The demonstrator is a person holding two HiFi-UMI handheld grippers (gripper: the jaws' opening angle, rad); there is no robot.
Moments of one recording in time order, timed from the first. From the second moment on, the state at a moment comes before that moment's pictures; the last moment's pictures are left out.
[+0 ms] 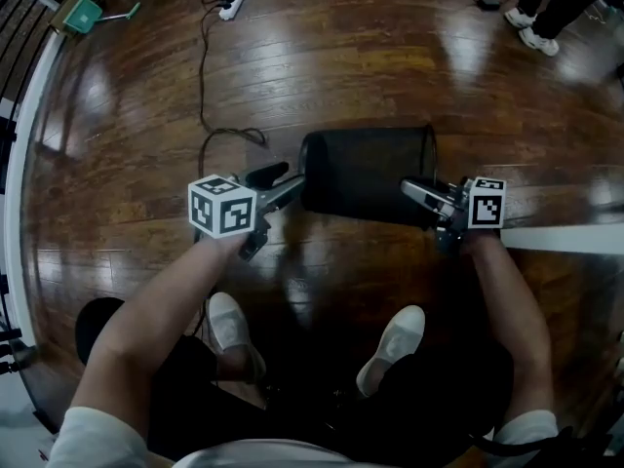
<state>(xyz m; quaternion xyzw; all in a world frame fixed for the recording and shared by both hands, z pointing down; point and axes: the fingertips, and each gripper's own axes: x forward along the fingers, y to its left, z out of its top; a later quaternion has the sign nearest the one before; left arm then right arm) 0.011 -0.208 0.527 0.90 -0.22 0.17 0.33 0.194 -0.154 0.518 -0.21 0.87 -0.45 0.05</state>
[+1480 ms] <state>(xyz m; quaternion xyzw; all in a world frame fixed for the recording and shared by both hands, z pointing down) 0.007 -0.221 0.527 0.88 -0.23 0.14 0.40 0.215 -0.122 0.534 -0.30 0.83 -0.46 -0.04</state>
